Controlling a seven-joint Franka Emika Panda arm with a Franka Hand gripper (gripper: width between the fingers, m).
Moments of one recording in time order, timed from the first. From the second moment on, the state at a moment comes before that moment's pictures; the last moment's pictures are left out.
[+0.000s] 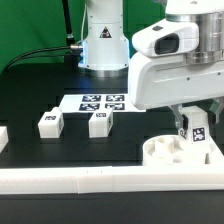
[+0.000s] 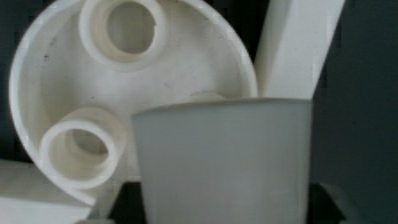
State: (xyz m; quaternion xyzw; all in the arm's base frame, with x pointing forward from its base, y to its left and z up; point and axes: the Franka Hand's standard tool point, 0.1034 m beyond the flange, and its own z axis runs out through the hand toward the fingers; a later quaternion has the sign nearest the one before) arm 0.623 0.118 0.072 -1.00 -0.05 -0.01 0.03
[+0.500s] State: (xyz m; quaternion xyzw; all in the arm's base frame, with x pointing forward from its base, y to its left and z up) arm 0.623 0.119 0.071 -0.98 0.18 -0.01 0.04
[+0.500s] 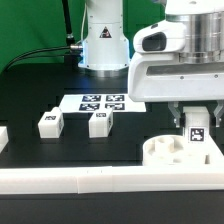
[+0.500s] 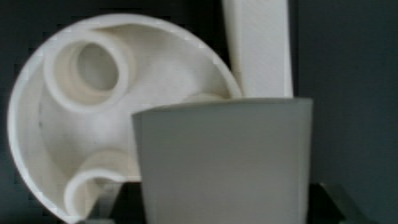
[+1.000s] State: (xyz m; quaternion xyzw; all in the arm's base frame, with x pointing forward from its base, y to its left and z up) arm 0.622 0.119 0.071 -0.91 0.41 0.00 0.05
